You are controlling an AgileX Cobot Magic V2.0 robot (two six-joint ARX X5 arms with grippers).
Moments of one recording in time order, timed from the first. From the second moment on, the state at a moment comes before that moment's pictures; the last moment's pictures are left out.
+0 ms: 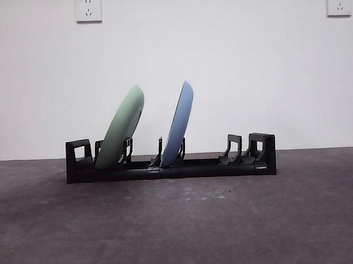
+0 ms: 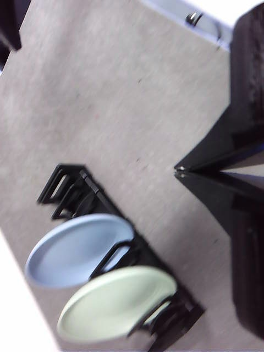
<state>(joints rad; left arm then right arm) -0.59 0.91 1.27 -0.89 0.14 0.09 0.33 1.09 1.30 -0.99 -0.20 -0.23</state>
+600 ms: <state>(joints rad) -0.25 0.63 0.94 -0.21 0.34 0.30 0.33 1.09 1.30 -0.99 -0.18 -0.23</state>
